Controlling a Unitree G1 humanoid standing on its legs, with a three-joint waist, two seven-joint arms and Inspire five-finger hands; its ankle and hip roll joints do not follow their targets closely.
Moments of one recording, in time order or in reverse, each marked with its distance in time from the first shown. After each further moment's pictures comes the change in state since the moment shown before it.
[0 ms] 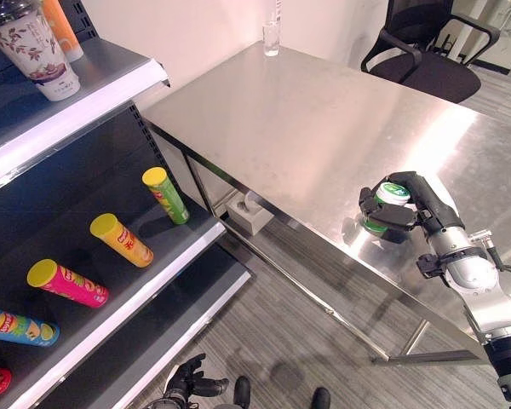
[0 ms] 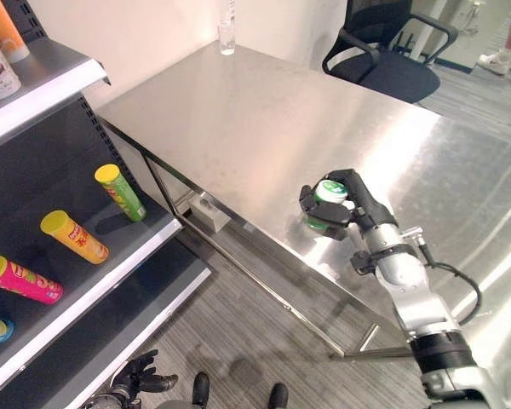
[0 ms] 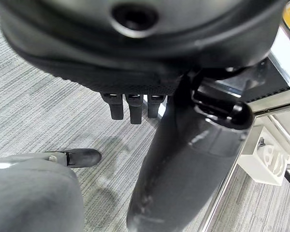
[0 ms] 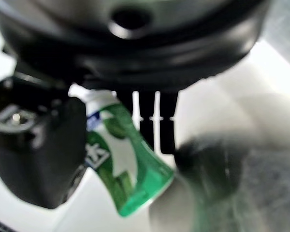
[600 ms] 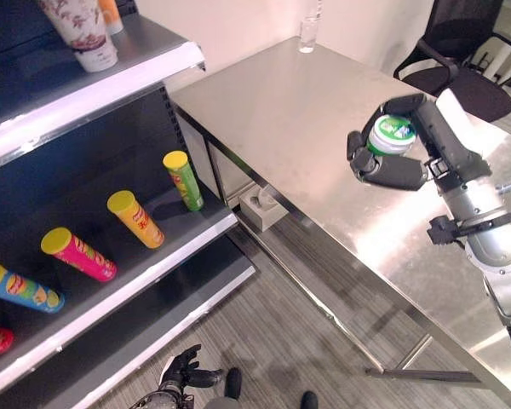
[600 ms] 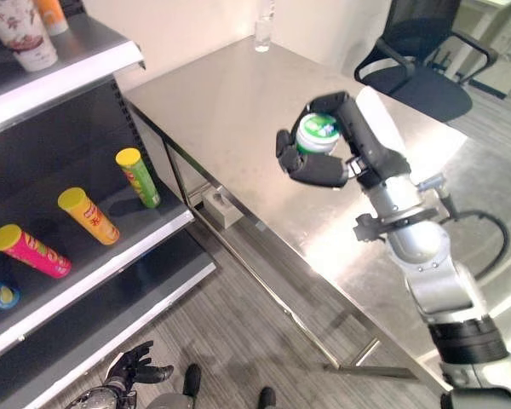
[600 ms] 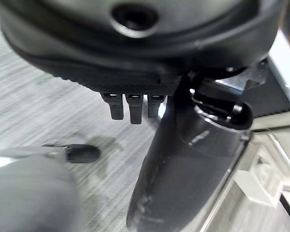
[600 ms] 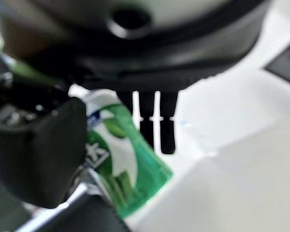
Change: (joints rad) left arm -0.016 0.029 0.016 0.005 -0.003 -0.011 -0.004; right arm -0.137 -0.116 -0.066 -0.358 -0.033 -0.058 -0.002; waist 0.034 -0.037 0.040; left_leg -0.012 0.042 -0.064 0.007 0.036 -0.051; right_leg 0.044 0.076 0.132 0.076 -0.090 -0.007
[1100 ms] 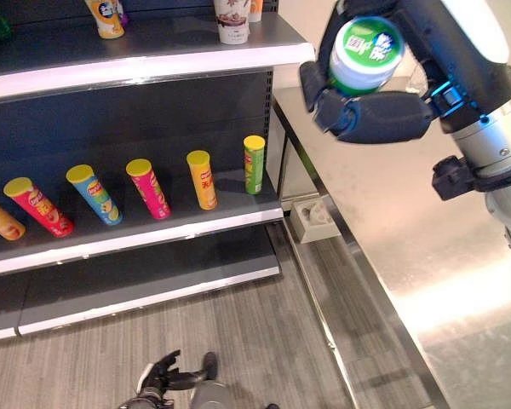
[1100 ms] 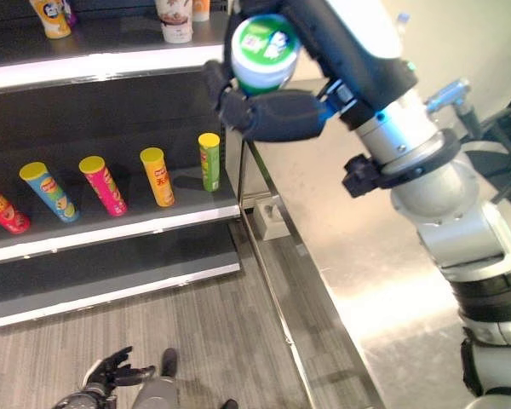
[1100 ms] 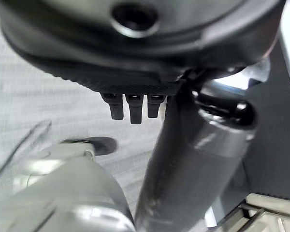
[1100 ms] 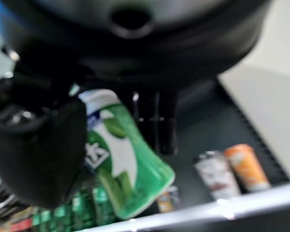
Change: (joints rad) left arm -0.008 0.110 0.038 0.035 -0.022 -0.001 -0.017; right arm -0.329 -0.152 0.179 -0.149 0.070 -0.070 0.024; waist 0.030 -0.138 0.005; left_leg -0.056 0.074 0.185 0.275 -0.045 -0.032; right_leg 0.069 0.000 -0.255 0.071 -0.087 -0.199
